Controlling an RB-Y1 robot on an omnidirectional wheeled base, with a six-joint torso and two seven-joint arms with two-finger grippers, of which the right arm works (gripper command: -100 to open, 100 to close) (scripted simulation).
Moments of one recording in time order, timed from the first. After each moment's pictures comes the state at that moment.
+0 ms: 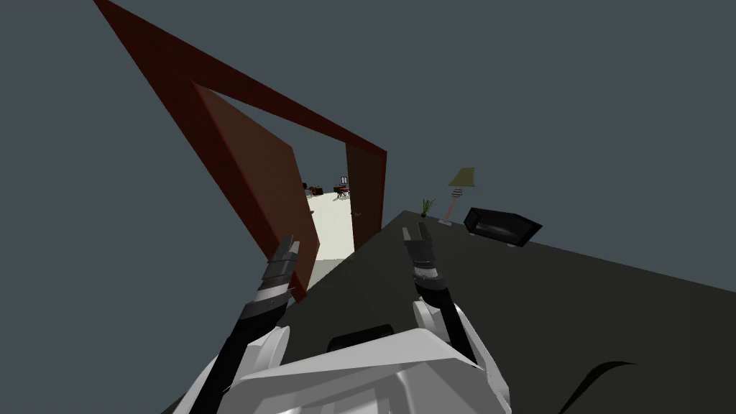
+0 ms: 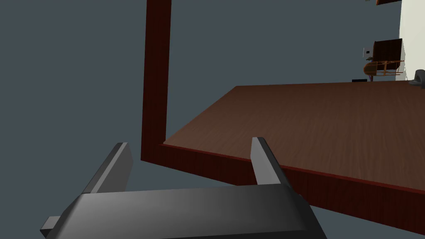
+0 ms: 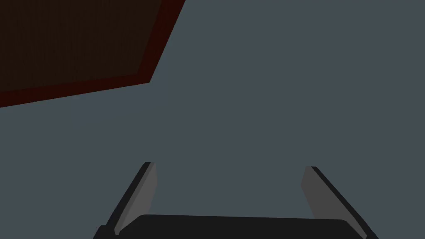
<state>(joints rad) 0.54 -0.01 0.06 -2.30 0.09 -0.56 -0.14</state>
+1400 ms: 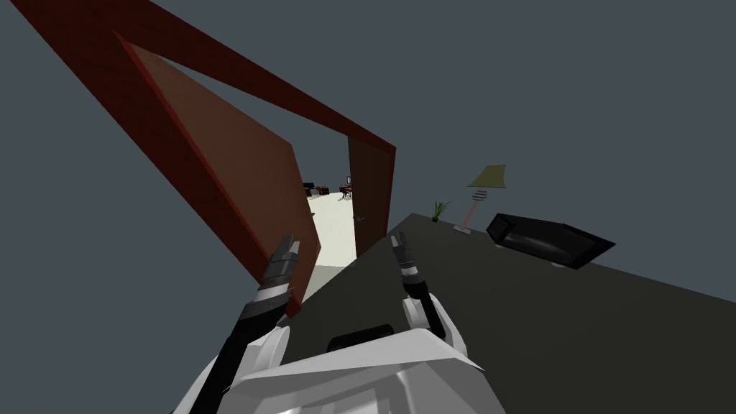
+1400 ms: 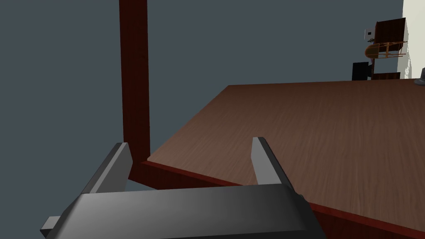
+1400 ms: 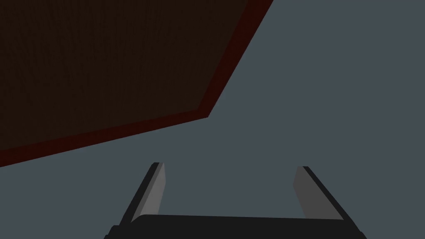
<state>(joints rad) 0.40 -0.07 0.11 -1.99 0.07 -0.60 -0.12</state>
